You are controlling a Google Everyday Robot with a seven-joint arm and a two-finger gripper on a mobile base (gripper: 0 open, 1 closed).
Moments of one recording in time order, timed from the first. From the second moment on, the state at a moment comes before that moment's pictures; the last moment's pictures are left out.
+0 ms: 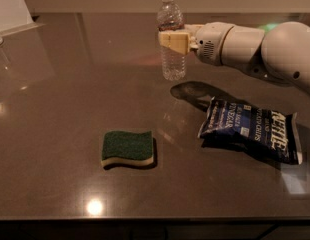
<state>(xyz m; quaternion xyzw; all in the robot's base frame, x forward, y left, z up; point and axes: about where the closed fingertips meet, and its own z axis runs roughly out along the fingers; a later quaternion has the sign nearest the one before) 0.637 -0.057 0.977 -0.71 -0.27 -0.58 0.30</state>
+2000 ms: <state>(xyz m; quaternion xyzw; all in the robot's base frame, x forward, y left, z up) 0.632 -0.065 0.939 -0.66 -0.29 -0.60 0.35</state>
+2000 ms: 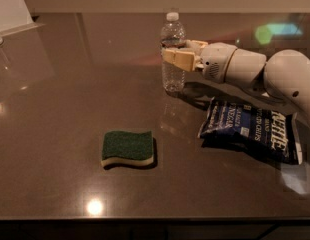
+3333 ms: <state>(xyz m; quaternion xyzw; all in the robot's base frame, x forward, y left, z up) 0.636 -0.054 0.931 -0.63 -0.32 -0.60 0.37</state>
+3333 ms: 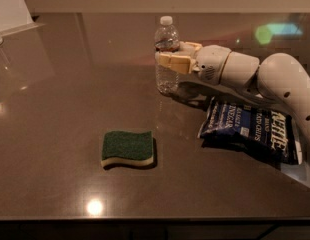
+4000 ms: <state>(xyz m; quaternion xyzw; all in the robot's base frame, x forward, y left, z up) 0.634 -0.053 0.931 -0.63 -0.32 -0.60 0.37</state>
